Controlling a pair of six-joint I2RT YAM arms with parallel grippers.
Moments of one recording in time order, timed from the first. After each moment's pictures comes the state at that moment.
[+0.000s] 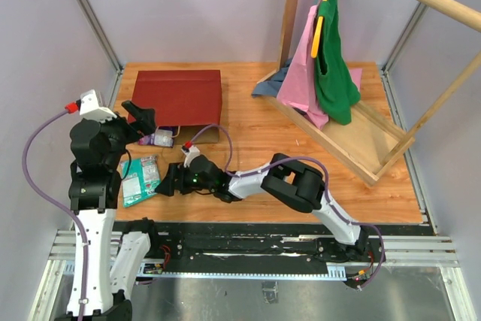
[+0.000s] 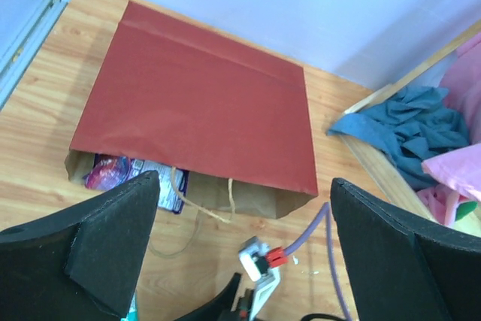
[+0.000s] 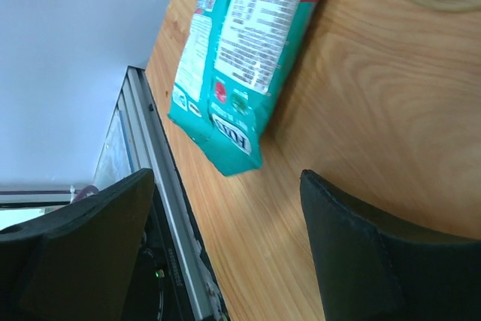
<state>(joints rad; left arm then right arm) 0.08 0.66 0.93 -0.43 0.06 -0.40 1.18 2.28 1.32 0.66 -0.14 0.94</state>
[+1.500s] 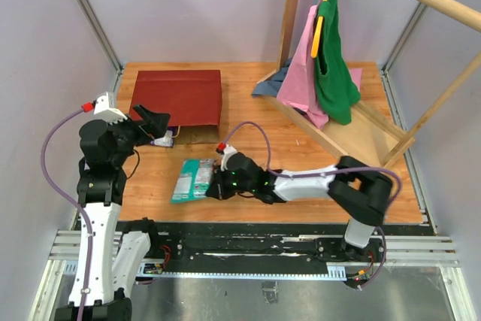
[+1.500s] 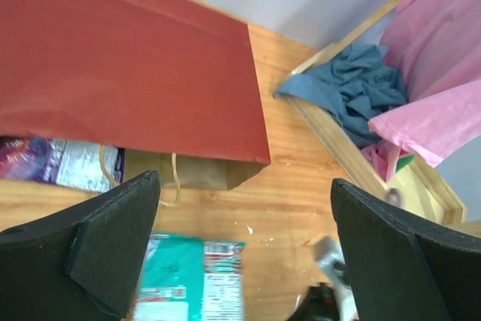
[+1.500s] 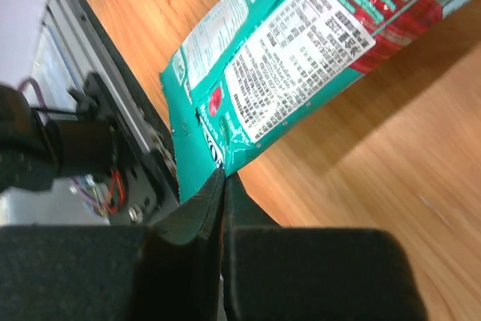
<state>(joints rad) 0.08 0.67 0.89 -0.37 0.26 -0.48 1.13 1.84 0.93 0.41 -0.16 0.77</state>
